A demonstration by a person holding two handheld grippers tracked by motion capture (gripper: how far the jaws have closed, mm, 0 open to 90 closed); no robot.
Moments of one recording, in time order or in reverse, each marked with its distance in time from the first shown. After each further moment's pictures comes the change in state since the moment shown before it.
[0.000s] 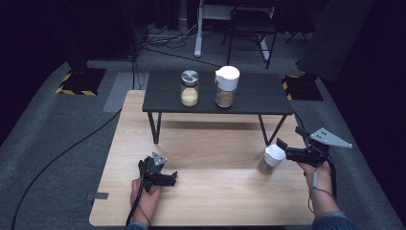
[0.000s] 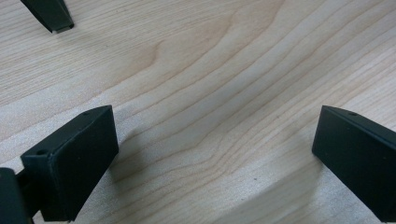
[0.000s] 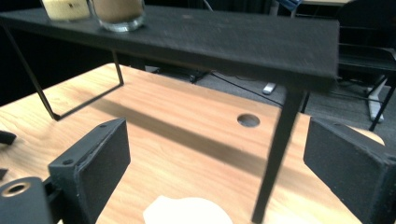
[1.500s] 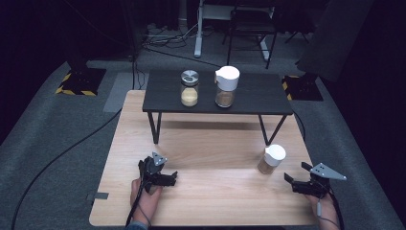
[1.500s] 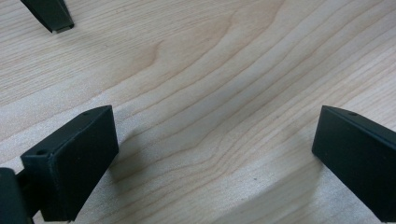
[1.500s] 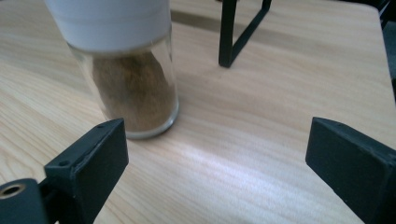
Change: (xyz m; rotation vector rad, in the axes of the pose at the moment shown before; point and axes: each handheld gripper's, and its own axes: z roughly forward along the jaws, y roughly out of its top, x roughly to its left) left arm 0.000 0.000 0.000 0.000 0.000 0.000; right arm -0.026 -0.109 -0.017 0.215 -0.041 0.003
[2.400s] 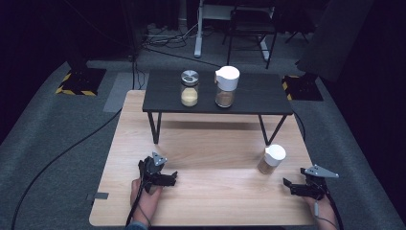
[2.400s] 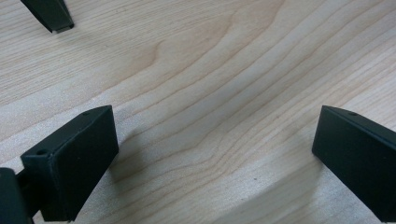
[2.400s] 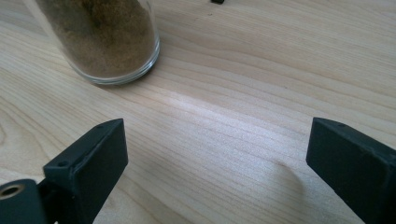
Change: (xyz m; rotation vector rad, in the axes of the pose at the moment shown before) left arm 0.000 0.000 0.000 0.000 0.000 0.000; right arm -0.001 0.012 0.014 0.173 -0.024 0.026
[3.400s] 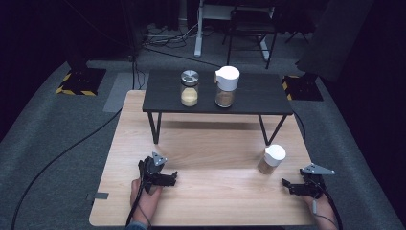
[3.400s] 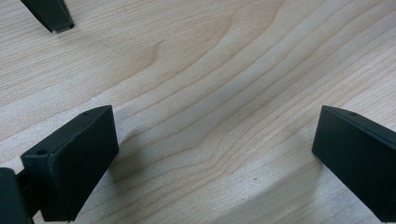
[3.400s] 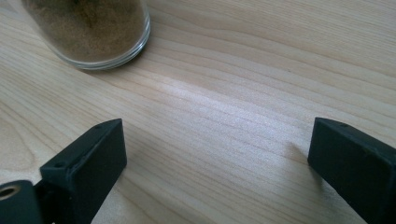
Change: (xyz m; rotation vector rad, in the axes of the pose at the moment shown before) left arm 0.000 0.000 0.000 0.000 0.000 0.000; right arm 0.000 0.013 0.007 0.075 -0.007 0.005
